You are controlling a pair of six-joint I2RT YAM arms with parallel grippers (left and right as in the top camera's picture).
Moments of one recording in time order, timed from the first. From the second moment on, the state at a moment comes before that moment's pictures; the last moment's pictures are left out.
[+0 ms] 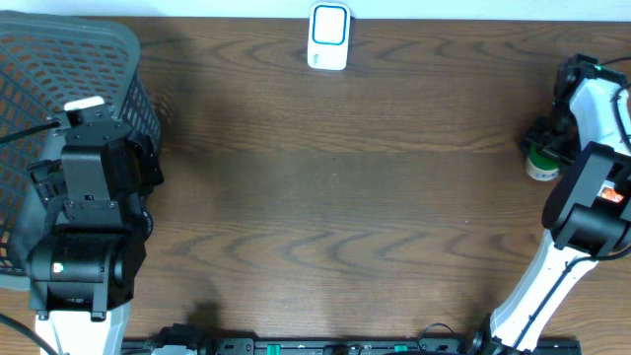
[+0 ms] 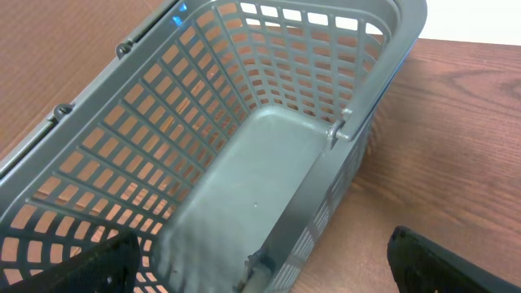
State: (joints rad) left arm -0.05 0.99 1.28 -0.97 -0.58 -0.09; right arm -0.35 2.27 1.84 -1.19 0.26 0.39
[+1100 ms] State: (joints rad) left arm -0.05 0.99 1.28 -0.97 -0.58 -0.09; right arm -0.53 1.74 2.48 -1.19 -0.32 0.41
